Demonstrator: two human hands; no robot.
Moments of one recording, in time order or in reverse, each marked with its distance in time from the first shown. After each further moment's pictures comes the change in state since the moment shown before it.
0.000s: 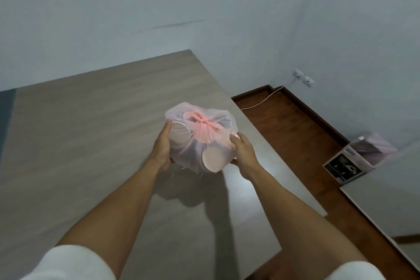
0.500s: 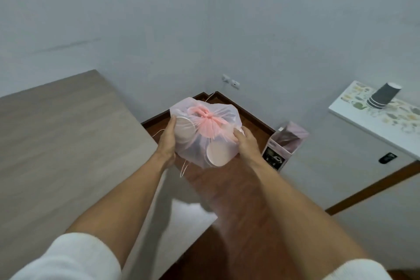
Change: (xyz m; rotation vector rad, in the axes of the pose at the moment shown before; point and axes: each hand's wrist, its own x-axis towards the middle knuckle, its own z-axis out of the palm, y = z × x) left_hand -0.042 -0.077 0.394 0.080 -0.400 0.092; right_hand 0.019 -0.028 -0.401 -0.011 0.328 -0.145
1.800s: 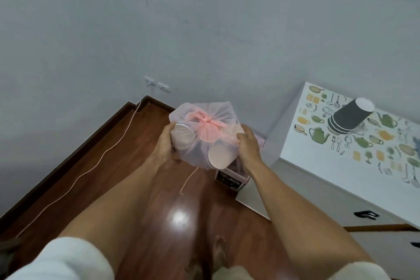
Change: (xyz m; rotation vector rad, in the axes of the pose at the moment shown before) left_hand 0.454 -0.028 0.402 0.202 -0.159 -0.451; right_hand 0.460 0.009 -0.285 0.110 0.372 0.238
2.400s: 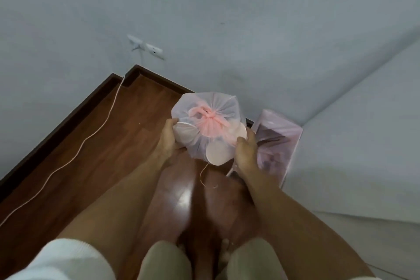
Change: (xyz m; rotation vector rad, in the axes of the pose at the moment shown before) left_hand 0.295 -0.086 -0.013 -0.020 0.153 -0.038; right_hand 0.240 0.216 0.118 0.048 0.143 0.107
